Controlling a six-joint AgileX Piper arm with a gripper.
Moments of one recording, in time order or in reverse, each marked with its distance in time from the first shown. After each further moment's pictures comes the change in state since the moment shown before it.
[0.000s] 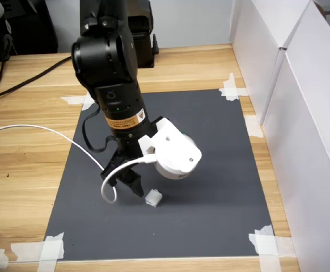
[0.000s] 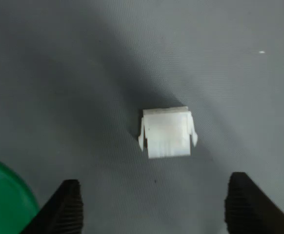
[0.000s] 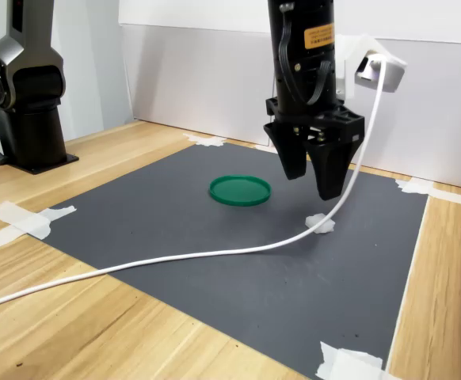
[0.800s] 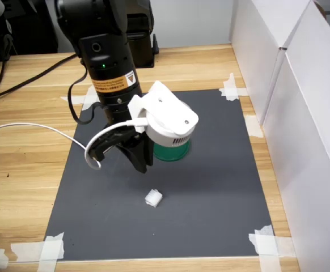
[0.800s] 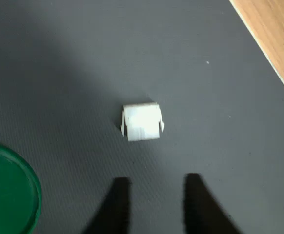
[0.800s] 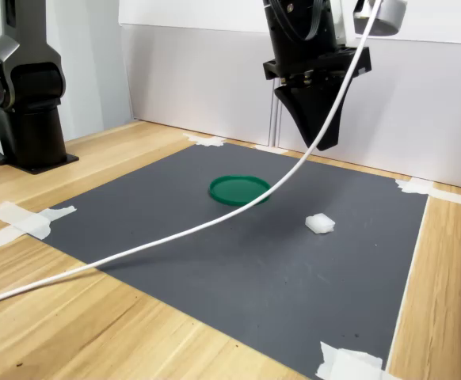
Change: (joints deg) arm -0.2 -8.3 1.0 0.6 -1.2 -1.5
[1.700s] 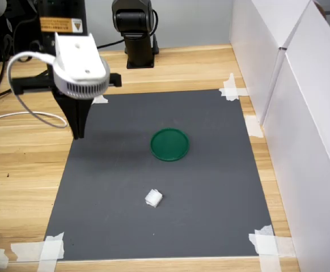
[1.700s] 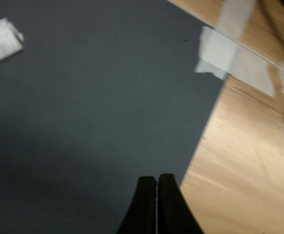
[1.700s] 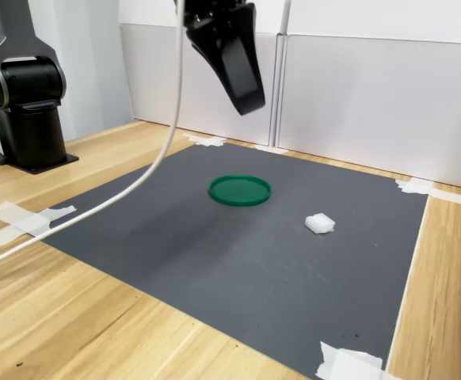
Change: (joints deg) arm -9.7 -13.9 13.4 -8.2 -10.1 14.9
